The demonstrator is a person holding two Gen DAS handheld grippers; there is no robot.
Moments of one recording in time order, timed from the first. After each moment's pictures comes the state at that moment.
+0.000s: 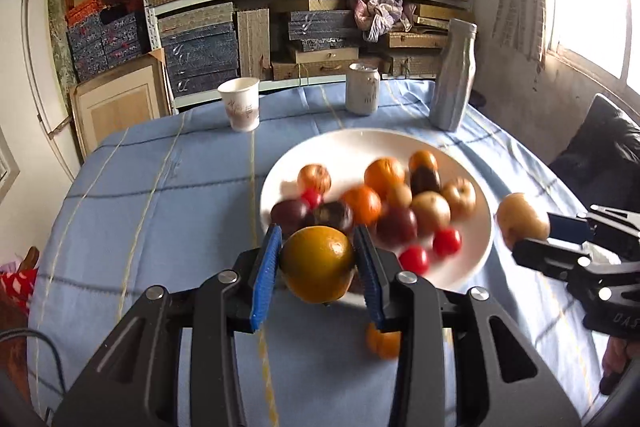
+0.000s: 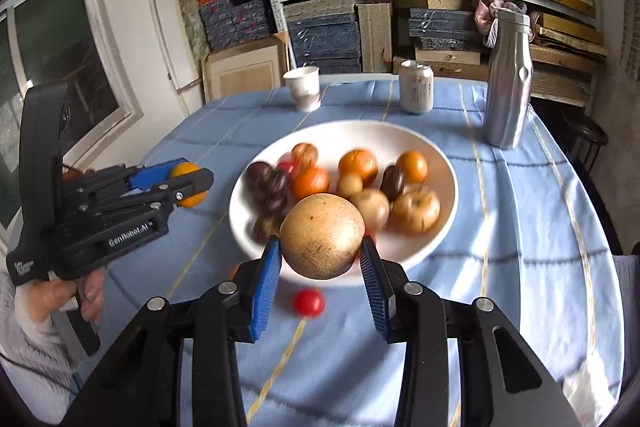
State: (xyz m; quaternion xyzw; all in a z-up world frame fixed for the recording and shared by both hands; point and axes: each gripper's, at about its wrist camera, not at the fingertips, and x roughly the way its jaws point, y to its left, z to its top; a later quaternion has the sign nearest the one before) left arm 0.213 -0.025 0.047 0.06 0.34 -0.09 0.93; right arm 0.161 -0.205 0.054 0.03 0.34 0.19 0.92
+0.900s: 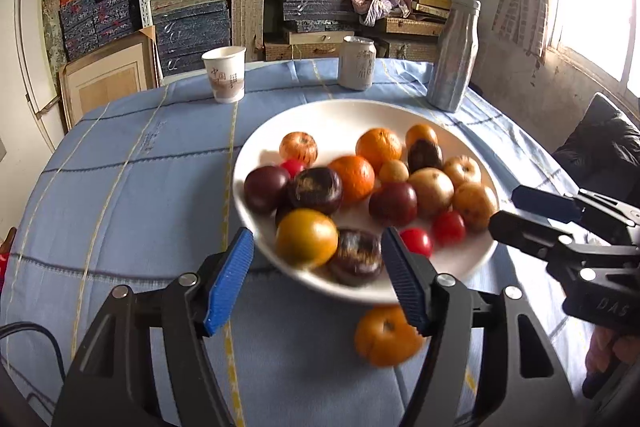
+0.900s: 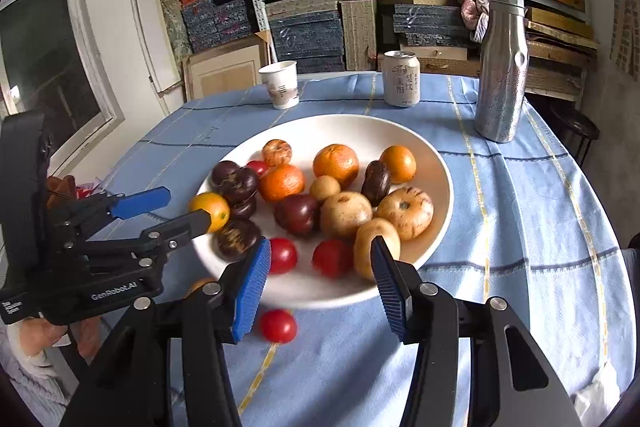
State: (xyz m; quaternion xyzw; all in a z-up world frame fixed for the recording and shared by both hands) left arm 0.215 -0.030 0.007 0.04 0.36 -0.10 0.93; right arm 0.176 -0.205 0.024 0.03 0.34 0.17 0.92
